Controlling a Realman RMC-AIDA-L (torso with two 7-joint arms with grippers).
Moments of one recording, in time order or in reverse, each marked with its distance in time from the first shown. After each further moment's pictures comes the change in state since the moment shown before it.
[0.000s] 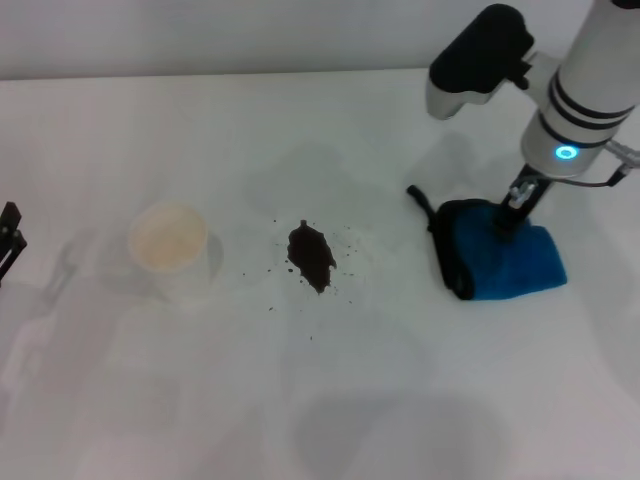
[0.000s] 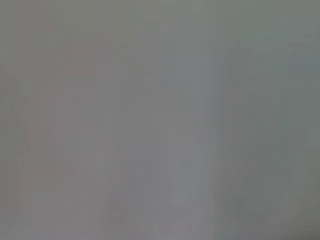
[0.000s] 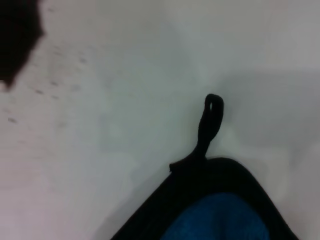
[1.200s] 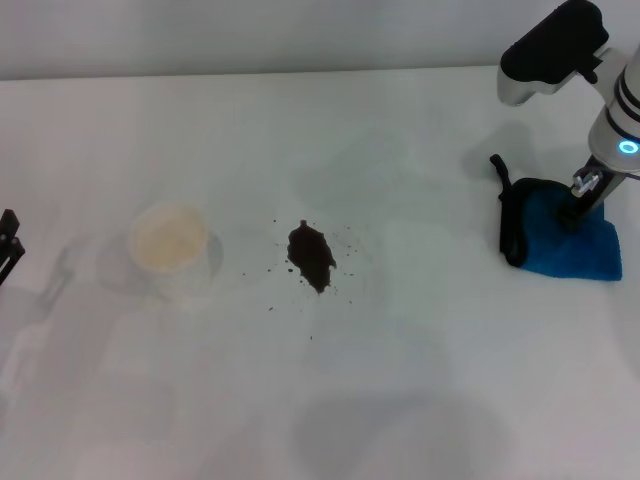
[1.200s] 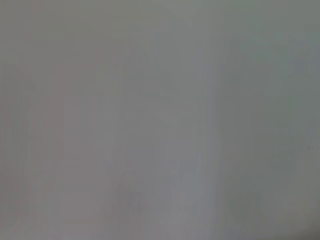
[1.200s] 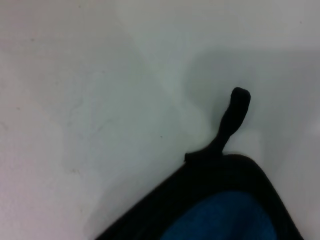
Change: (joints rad) left arm 0.012 -0.002 0.000 0.000 0.002 0.000 0.004; right arm -0.023 -0.054 0.115 0.105 -0.126 -0.089 0.043
